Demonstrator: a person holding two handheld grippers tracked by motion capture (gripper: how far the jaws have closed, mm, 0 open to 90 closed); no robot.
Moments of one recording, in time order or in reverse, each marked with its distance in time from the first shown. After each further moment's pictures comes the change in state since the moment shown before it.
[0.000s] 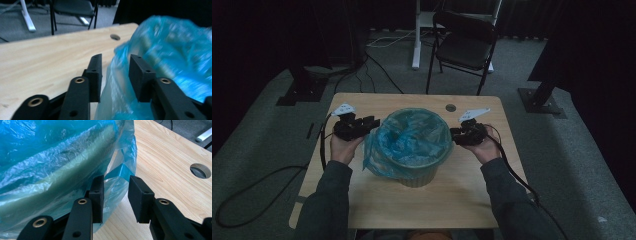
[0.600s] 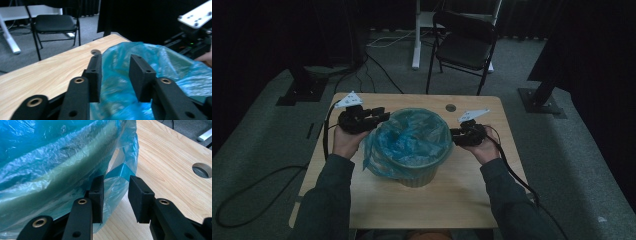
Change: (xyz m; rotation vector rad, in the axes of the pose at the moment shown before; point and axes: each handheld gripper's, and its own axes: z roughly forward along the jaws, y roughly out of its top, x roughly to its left) left arm -0.044 0.041 -0.002 -0.006 -0.127 0.163; right arm 0.001 -0.002 0.003 0.000 0.006 0.004
